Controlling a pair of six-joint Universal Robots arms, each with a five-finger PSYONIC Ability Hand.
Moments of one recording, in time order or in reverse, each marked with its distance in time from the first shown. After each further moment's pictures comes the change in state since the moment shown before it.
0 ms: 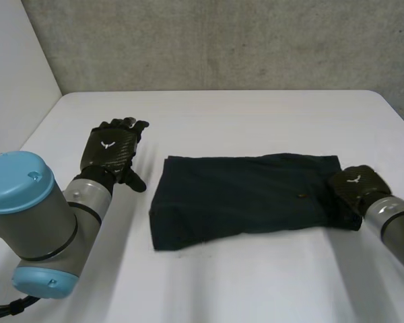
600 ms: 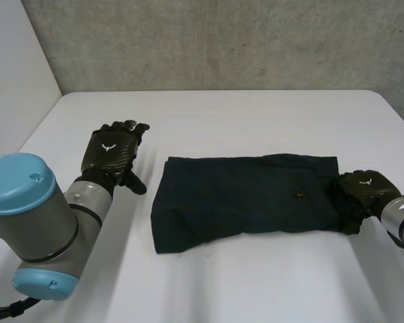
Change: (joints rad) left arm 0.000 -0.006 -0.006 0.001 0.002 0.001; right arm -0.161 0.098 -0.045 0.026 -0.193 0.087; left_hand 0.000 0.000 0.000 0.000 0.000; right_hand -0.481 -0.684 -0.674 -0.681 -0.648
